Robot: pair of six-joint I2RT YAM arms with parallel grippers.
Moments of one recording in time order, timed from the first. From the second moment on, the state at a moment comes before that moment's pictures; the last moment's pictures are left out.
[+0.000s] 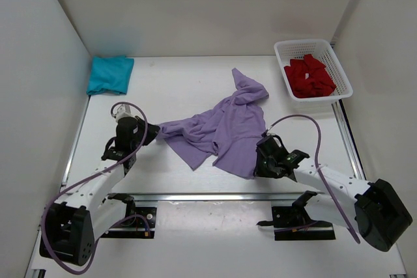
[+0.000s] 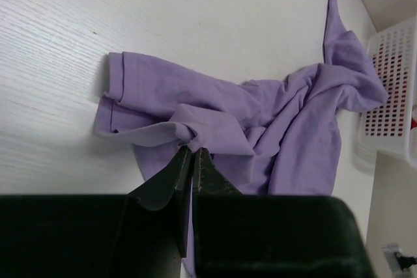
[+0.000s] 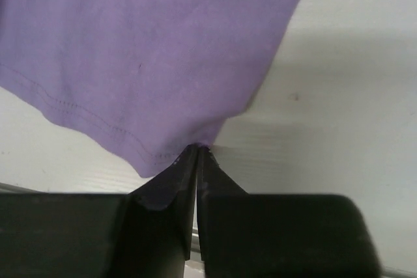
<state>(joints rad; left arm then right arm) -0.21 0.98 0.43 0.05 -0.03 -0.87 0.66 1.06 0.44 -0.46 0.06 0.71</state>
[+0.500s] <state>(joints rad) -0.21 1.11 1.13 -0.15 0.13 -0.69 0.54 0.92 1.29 -0.77 0.28 0.51</state>
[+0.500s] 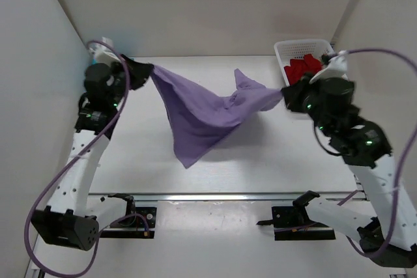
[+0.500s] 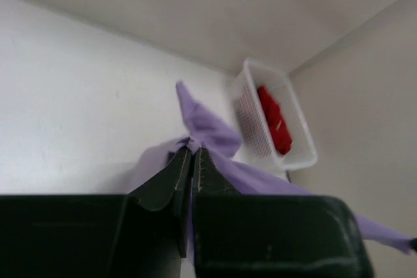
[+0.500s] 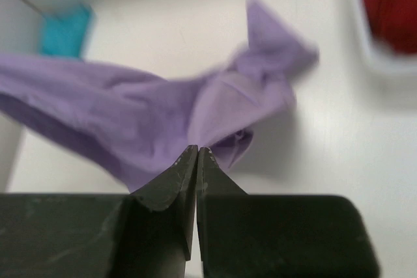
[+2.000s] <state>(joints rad) 0.00 1.78 1.76 -0.15 0.16 -0.83 0.02 2.08 2.48 -0.49 -0.21 0.27</state>
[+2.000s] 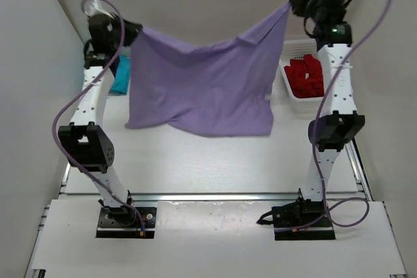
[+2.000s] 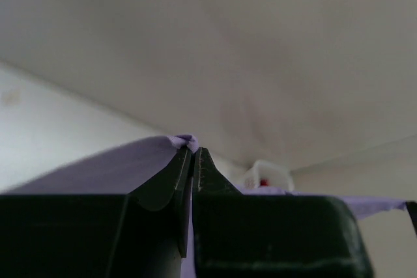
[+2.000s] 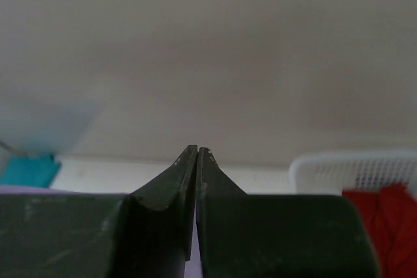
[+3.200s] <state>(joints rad) 0.24 0.97 0.43 -0.05 0.21 -0.76 0.13 0.54 0.49 -0.60 -0.14 0.54</state>
